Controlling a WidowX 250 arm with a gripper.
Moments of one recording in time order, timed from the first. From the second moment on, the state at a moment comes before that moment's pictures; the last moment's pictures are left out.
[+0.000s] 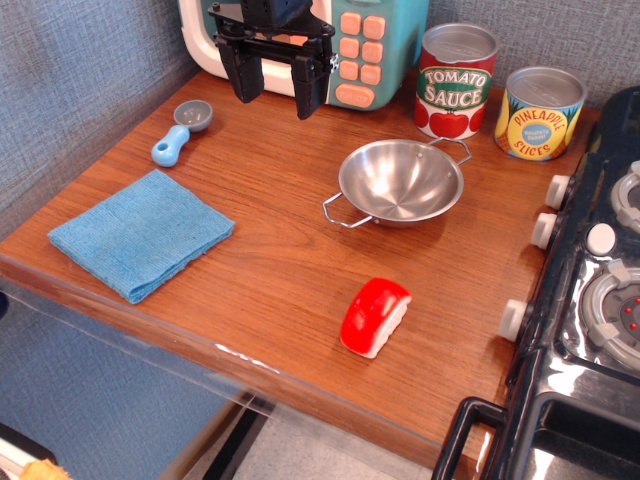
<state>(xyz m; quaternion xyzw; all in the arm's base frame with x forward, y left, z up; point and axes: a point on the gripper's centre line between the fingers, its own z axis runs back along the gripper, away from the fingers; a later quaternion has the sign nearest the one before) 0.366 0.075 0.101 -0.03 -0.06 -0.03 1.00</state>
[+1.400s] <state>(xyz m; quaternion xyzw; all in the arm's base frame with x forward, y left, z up) 0.338 0.192 0.047 0.09 -0.03 0.10 0.99</state>
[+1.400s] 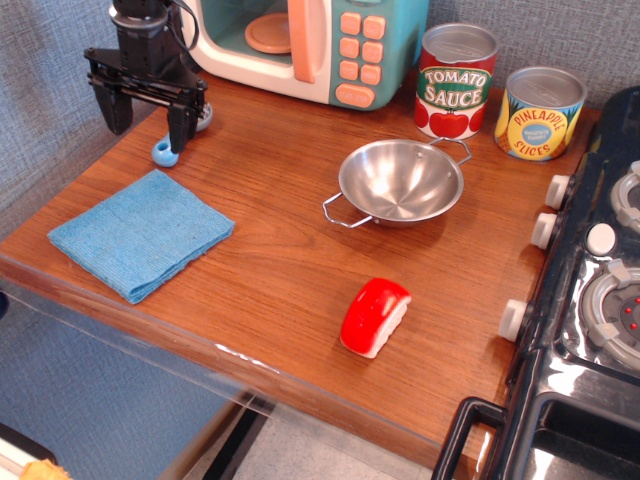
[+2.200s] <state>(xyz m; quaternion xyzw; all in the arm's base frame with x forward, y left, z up) 0.355 0.218 0.016 0.07 -0.03 0.19 0.98</state>
